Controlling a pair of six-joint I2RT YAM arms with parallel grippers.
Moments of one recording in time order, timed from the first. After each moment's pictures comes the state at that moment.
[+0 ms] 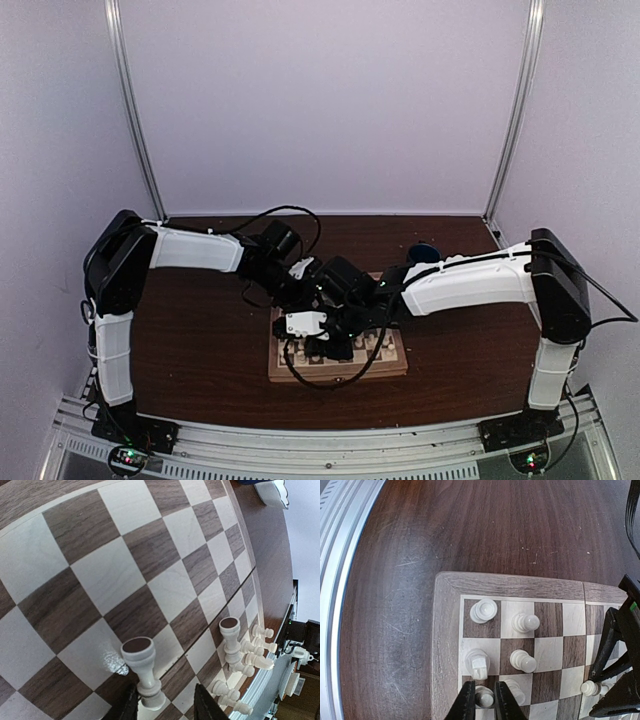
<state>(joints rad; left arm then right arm) -0.73 2.06 1.41 -0.40 0.55 -0.47 1.07 1.90 1.32 -0.38 -0.22 -0.55</state>
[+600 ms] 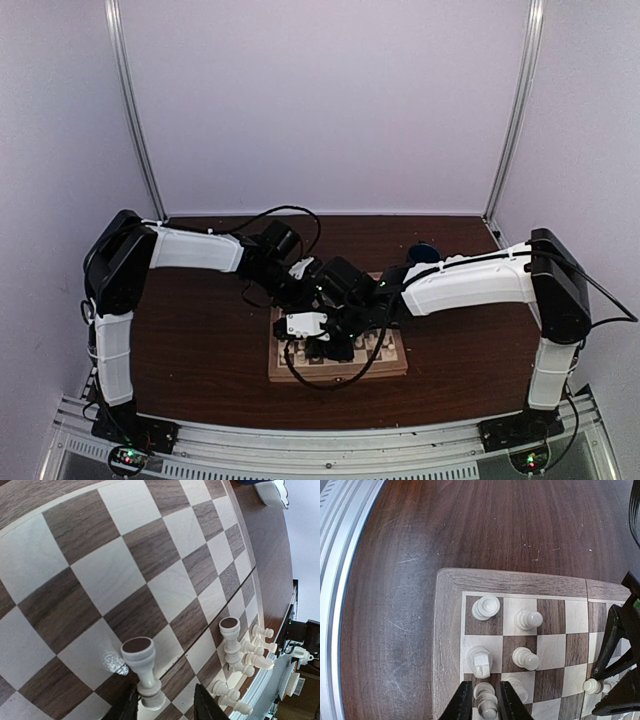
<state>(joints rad) -0.73 2.06 1.41 -0.40 0.55 -0.47 1.07 1.90 1.32 -0.39 -0.22 -0.55</state>
